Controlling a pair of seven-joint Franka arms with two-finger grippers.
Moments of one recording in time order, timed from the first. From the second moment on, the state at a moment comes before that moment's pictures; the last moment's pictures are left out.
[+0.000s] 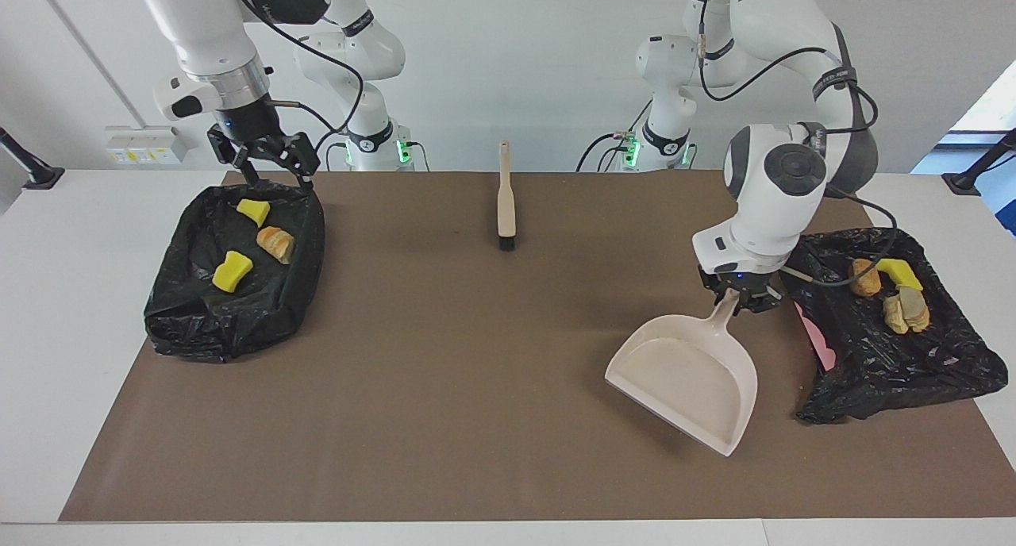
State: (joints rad) left arm -0.27 0.27 0.01 -1.72 0.10 1.97 0.38; right arm 0.05 -0.17 -0.08 -1.80 -0.01 1.69 0.16
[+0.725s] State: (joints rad) left arm -0.56 0.38 0.01 -1.60 -0.03 2.03 -0.22; right arm 0.03 -0.07 -0.11 -1.57 -0.04 1.49 0.02
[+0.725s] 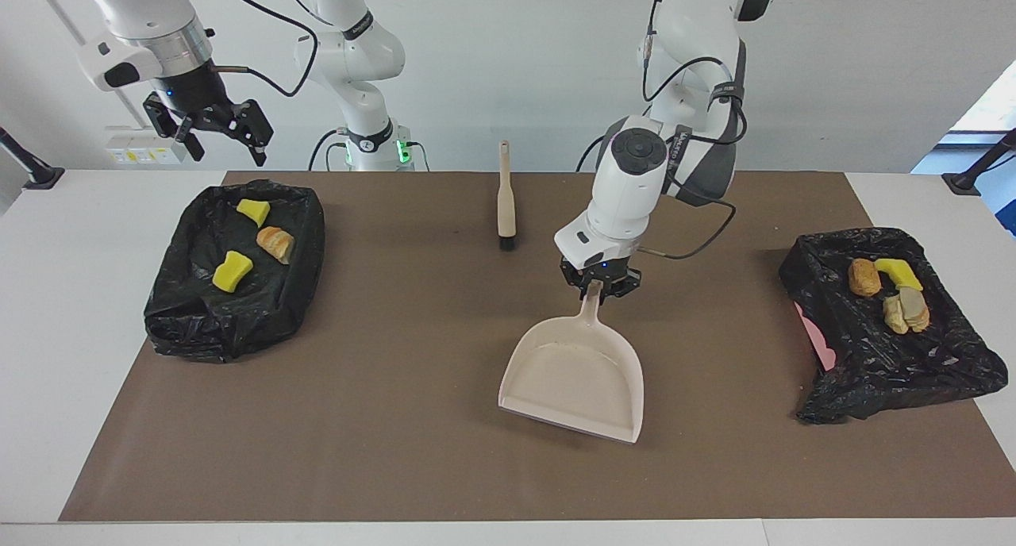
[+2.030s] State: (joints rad) left arm -0.66 0.66 0.01 -1.30 -0.13 1.95 -0.56; right arm 0.03 -0.07 -0.12 -1.57 -0.04 1.49 0.02
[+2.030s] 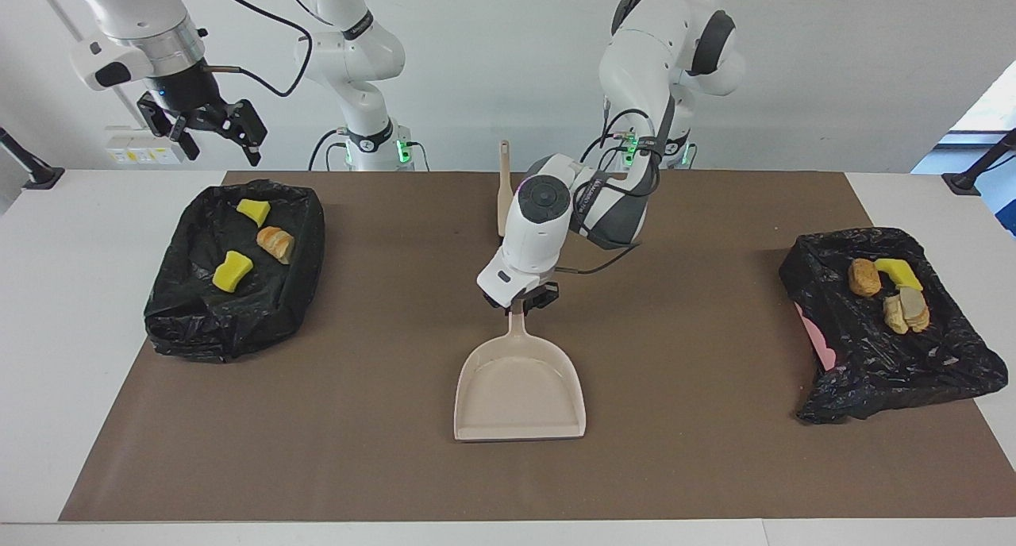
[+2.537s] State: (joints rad) left arm -0.66 0.64 0.01 -1.30 -0.07 1.95 -0.56; right arm 0.03 -0.07 -0.13 -1.57 -0.04 1.49 0.02
